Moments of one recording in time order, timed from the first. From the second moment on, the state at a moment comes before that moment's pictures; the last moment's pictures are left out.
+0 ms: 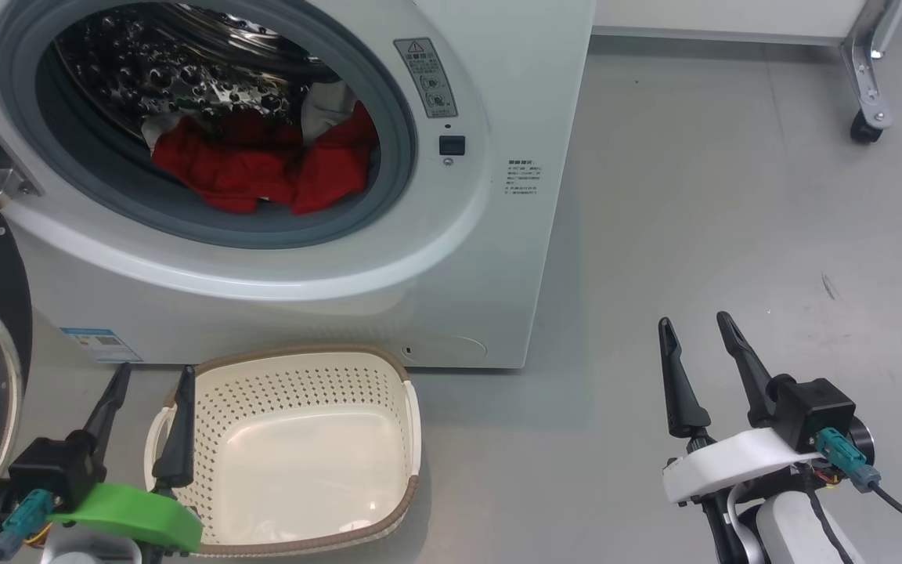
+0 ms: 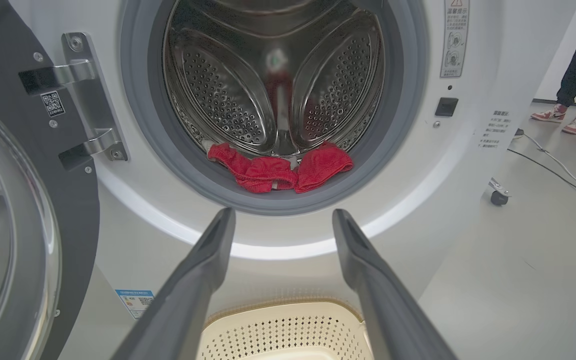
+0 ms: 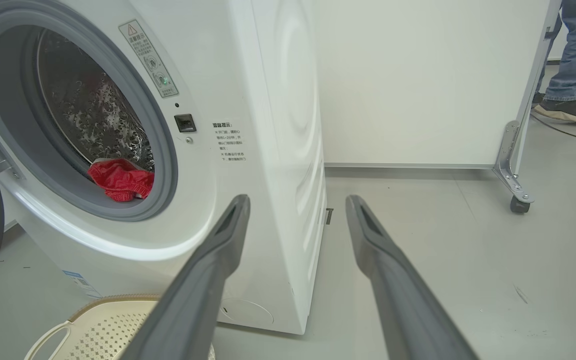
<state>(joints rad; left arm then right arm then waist) -0.07 0.17 -0.11 0.25 -0.39 -0.11 -0.25 -0.07 -0.06 0.22 0.19 0.32 0.06 -0.25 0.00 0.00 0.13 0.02</state>
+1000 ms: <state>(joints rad) -0.41 0.34 -0.01 0.22 -0.32 -0.01 -0.09 -0.19 -0.05 0.32 0.13 0.34 0.05 -0.25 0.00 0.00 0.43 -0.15</state>
